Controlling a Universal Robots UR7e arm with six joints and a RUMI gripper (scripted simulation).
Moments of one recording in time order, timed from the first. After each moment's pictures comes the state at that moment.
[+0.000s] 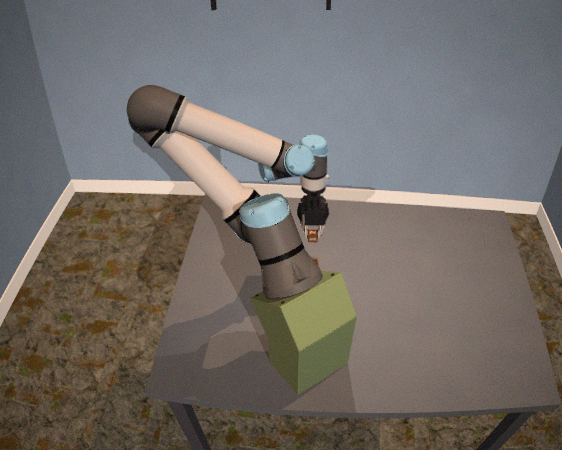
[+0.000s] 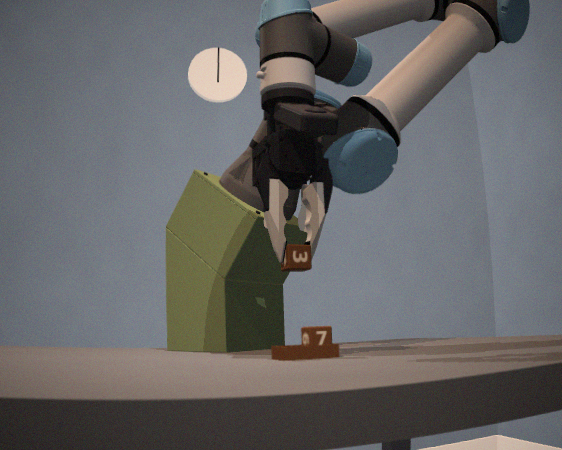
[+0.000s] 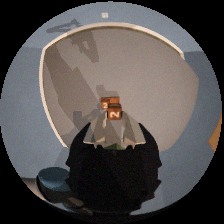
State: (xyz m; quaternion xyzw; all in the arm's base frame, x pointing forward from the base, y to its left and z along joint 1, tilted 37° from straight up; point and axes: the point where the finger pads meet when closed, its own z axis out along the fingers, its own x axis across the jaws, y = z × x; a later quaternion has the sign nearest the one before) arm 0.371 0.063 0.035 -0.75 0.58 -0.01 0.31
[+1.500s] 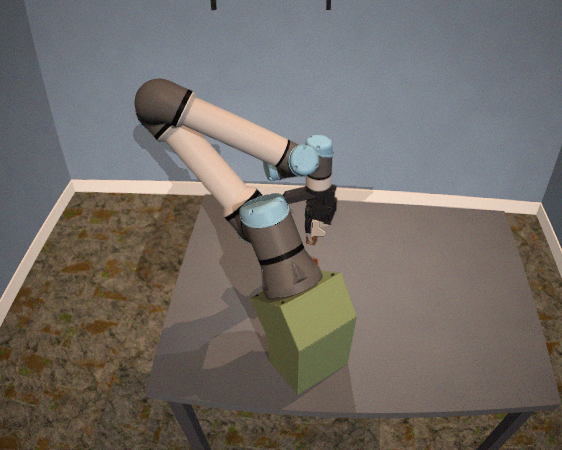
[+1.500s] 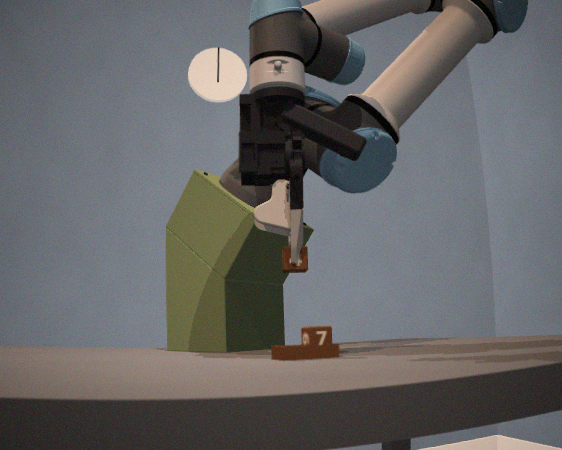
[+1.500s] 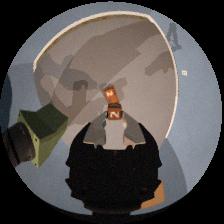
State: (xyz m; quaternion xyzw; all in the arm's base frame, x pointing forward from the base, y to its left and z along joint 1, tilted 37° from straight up) arm 0.361 0.064 0.030 -0.95 0.02 -0.19 0.25
